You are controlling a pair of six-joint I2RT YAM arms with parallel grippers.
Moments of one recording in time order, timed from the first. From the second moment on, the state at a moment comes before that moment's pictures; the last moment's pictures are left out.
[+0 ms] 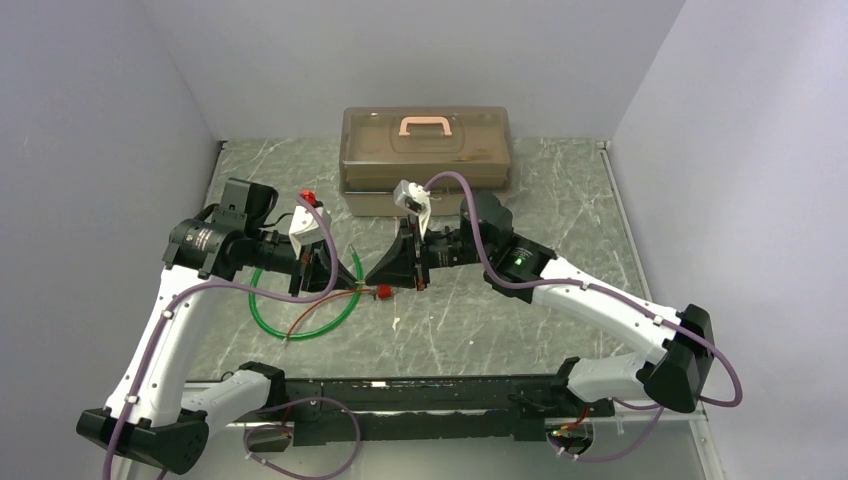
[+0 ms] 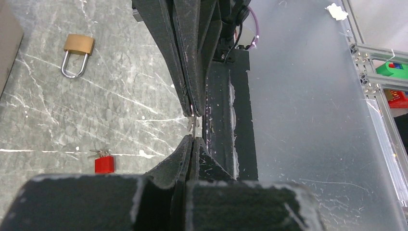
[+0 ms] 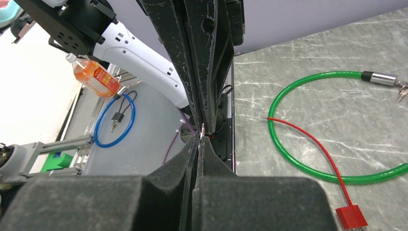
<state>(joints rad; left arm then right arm) -0.27 1.05 1.34 -1.26 1.21 0.75 0.94 1.27 1.12 0.09 -0.74 0.35</state>
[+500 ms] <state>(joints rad) -0.27 1.07 1.34 -1.23 1.24 0.72 0.90 1.27 1.10 0.14 -0.81 0.40</state>
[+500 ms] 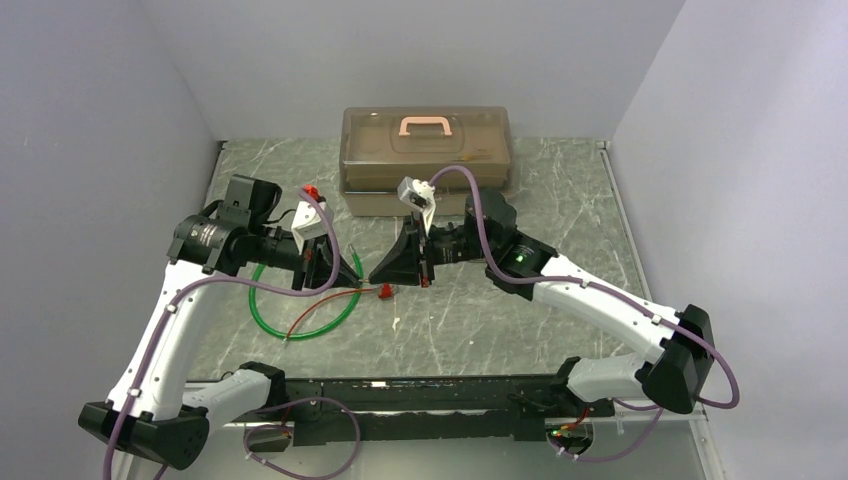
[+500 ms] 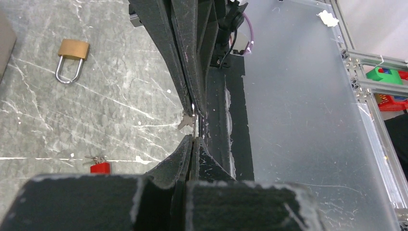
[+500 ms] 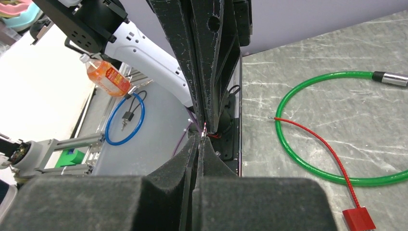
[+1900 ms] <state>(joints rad) -0.28 1.09 1.37 -1.24 1.24 0.69 0.91 1.36 1.23 -0.05 -0.86 0.26</state>
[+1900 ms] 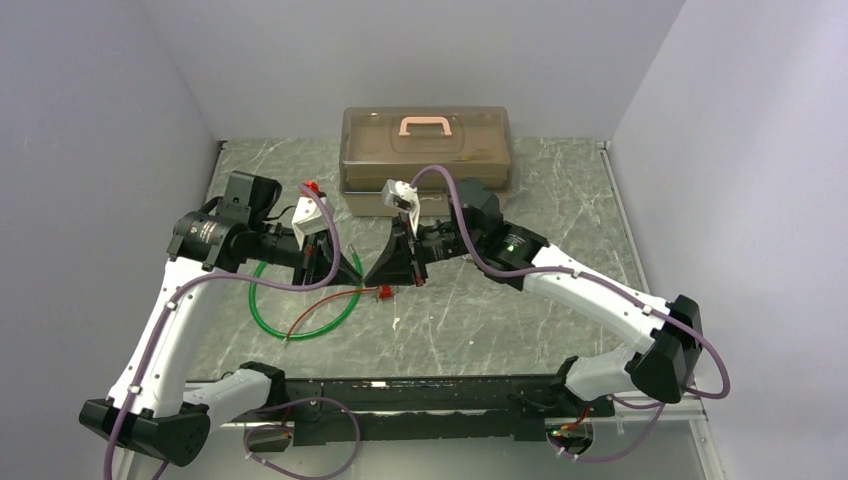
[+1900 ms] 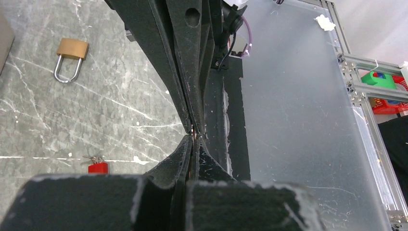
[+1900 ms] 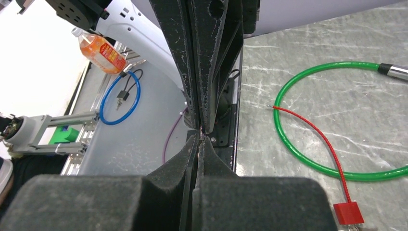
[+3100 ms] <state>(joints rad) -0.76 1.90 1.45 -0.65 0.71 0.71 0.72 0.50 0.99 -0.25 -0.29 0.39</state>
